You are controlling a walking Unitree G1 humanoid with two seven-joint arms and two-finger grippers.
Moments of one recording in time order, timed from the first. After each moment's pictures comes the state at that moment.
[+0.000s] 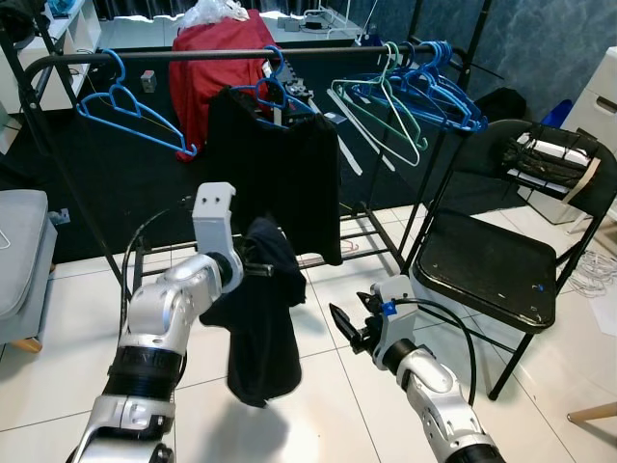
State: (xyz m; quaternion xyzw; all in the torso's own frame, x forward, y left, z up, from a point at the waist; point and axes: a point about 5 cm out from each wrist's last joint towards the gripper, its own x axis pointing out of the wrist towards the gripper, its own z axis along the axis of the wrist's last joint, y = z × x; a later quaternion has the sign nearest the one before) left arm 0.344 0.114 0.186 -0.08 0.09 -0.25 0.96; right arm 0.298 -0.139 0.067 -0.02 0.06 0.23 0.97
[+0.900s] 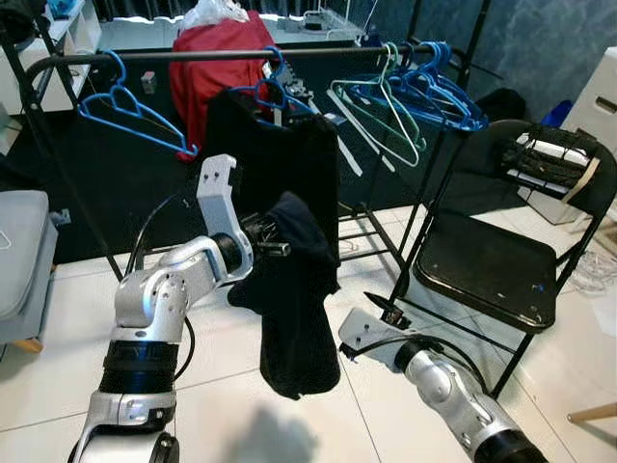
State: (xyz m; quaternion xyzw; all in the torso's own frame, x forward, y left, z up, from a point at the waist) left arm 0.334 0.106 0.223 -0.21 0.06 -0.34 0.92; right arm 0.306 -0.159 0.072 -0.46 -0.02 0.22 0.86
